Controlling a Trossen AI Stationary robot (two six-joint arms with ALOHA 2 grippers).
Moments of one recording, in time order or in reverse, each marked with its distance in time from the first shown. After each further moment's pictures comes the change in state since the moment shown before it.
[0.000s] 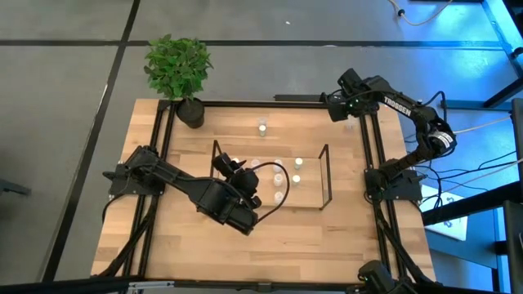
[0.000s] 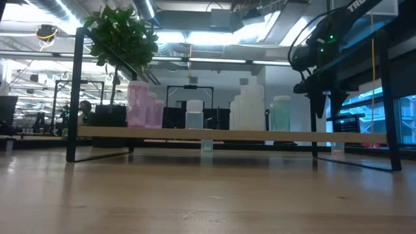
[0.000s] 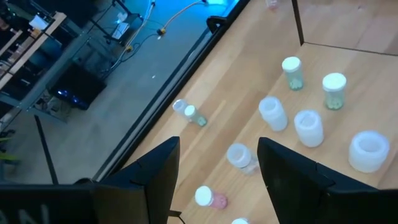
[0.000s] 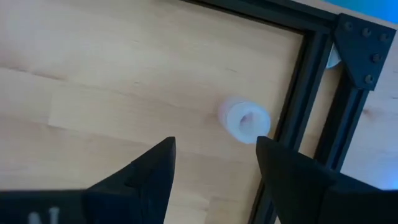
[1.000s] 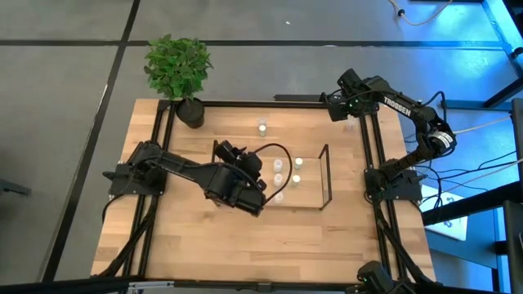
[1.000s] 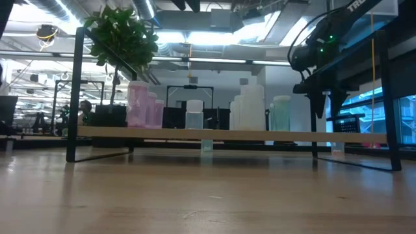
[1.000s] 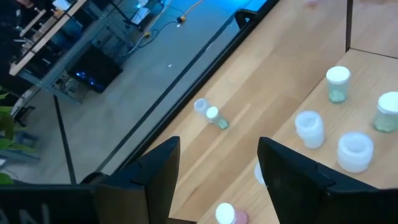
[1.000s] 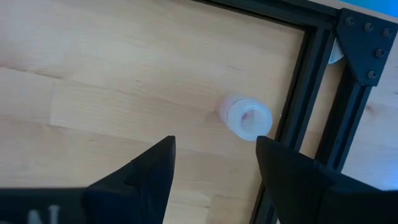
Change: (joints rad) left arm 0.109 0.000 0.001 0.000 -0.008 -0.006; right arm 0.005 0.001 0.000 -0.003 0.001 0.024
